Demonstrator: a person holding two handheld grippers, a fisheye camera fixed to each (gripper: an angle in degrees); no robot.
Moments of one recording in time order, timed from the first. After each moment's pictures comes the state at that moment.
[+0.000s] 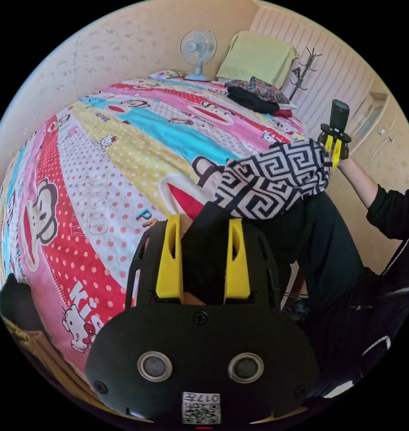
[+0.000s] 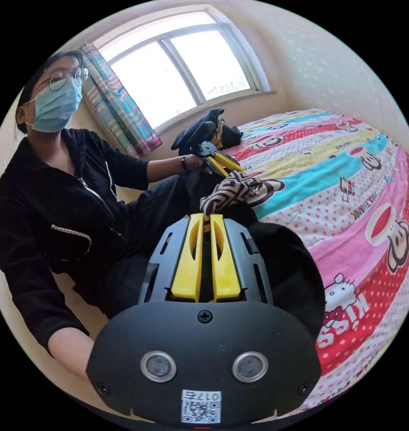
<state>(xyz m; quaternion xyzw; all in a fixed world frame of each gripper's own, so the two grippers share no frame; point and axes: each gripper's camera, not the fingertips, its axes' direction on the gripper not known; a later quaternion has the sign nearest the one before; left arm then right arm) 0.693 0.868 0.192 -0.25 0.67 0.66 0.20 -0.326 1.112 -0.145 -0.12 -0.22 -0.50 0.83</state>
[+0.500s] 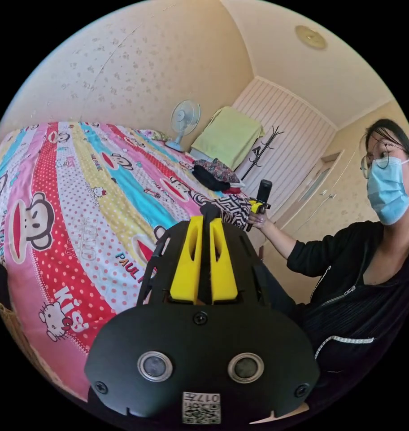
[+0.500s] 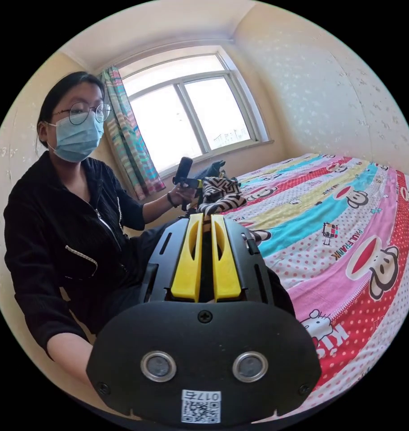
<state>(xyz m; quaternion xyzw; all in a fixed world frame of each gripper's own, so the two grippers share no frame) 0.664 0.733 0.295 -0.31 0.83 0.42 0.17 -0.296 1.097 -0.182 0.00 -0.30 -0.51 0.81</state>
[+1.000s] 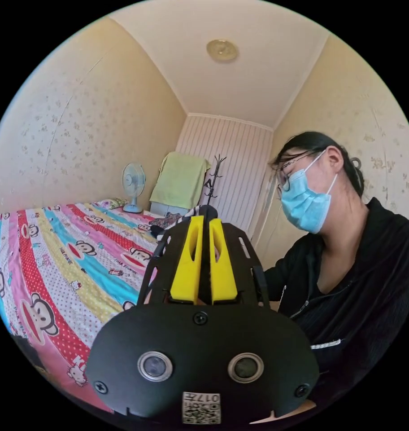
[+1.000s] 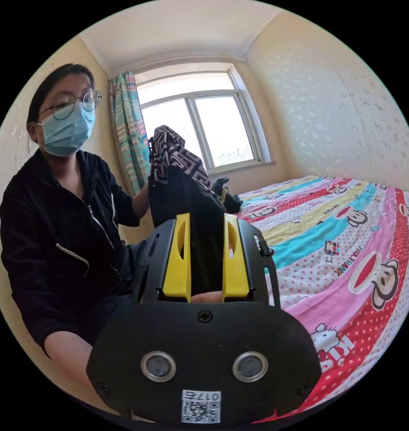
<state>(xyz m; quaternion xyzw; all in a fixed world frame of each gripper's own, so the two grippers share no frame) 0.581 0.576 0.303 -0.18 0.93 0.30 0.06 -0.261 1.135 -0.190 0.07 -0.36 -0.52 0.77</state>
